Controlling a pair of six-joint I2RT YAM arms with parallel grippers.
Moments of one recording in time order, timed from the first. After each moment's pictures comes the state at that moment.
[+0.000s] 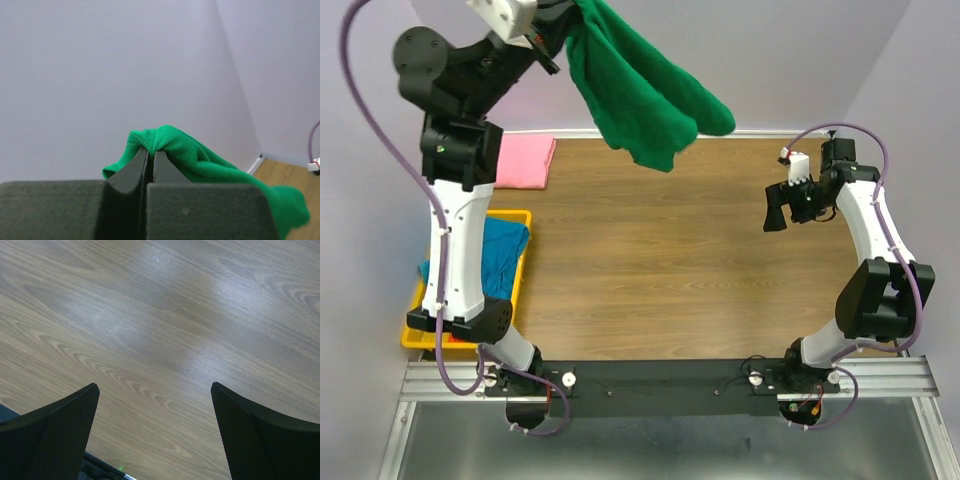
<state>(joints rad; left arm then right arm) -0.20 1.60 2.41 -0.22 0.60 0.10 -0.12 1.58 1.39 -0.99 -0.43 -0.46</state>
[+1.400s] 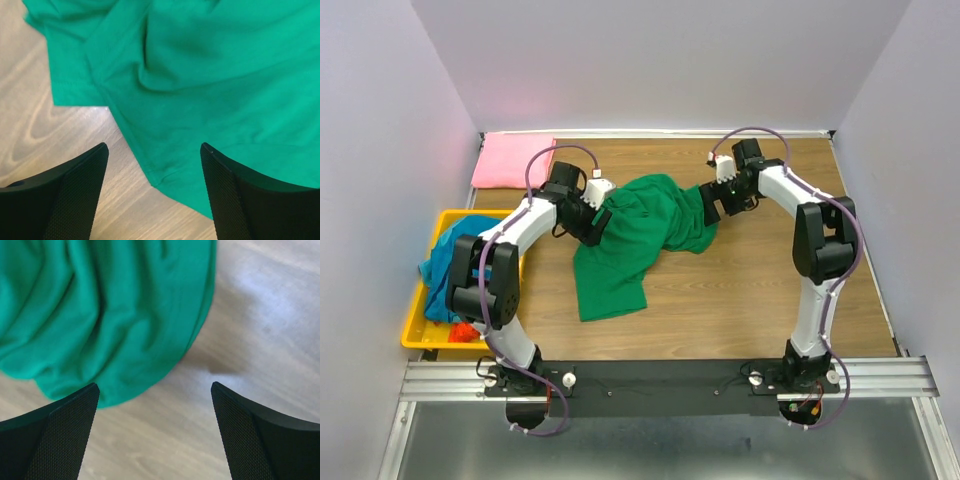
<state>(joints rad) -0.24 1.67 1.16 -0.52 0.32 0.40 0.21 2.04 1.55 -0.68 -0.33 -0.24</state>
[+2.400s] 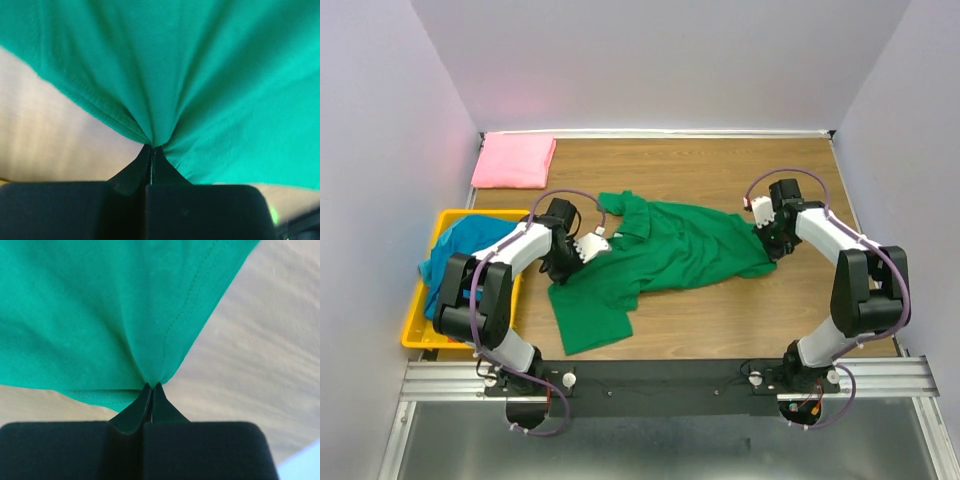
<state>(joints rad) -0.25 1.57 0.91 -0.74 0.16 0.76 0.10 1.63 1.01 -0.66 0.00 -0.42</state>
